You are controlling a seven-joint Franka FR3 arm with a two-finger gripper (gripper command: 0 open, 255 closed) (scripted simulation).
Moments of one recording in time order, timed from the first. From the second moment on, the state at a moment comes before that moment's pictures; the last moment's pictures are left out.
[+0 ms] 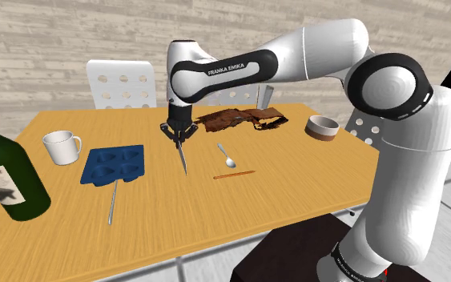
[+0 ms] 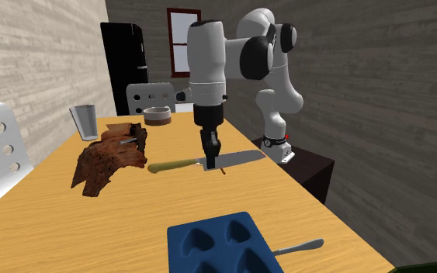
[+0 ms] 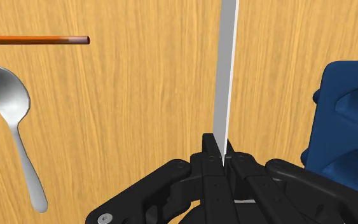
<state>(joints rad) 0.07 0.32 0.29 -1.67 -0.06 2.00 0.79</state>
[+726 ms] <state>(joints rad) 0.08 0.29 0.30 -1.55 -0.05 1.86 0.79</state>
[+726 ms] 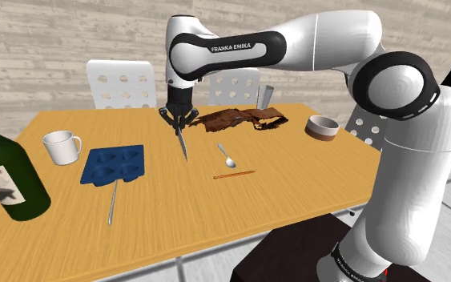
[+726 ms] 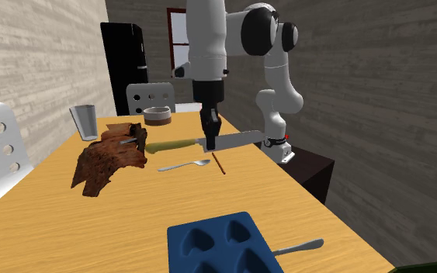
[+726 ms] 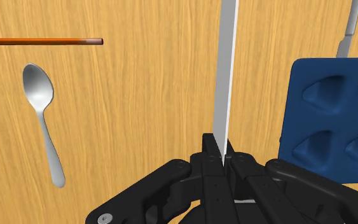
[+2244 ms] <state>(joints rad) -0.15 -0.12 0.12 -2.00 0.06 1.88 0.37</state>
